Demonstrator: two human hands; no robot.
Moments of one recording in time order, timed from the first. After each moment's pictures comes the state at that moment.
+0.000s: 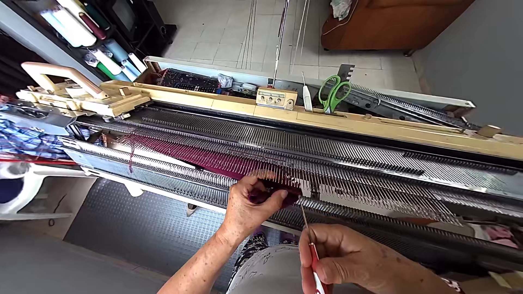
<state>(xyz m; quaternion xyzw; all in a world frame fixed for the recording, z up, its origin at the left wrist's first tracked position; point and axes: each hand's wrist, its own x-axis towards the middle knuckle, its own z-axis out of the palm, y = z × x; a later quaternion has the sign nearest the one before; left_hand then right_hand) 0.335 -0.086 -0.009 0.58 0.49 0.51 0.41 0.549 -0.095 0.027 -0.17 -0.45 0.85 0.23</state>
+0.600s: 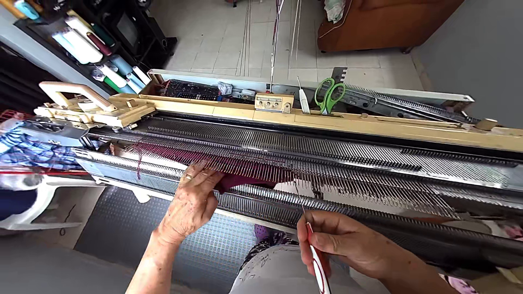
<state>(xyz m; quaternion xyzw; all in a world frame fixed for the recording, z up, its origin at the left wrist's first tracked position) 0.212 -0.080 -0.007 0.85 0.47 0.24 0.00 0.543 -0.073 -0.004 -0.21 -0.45 0.83 0.26</state>
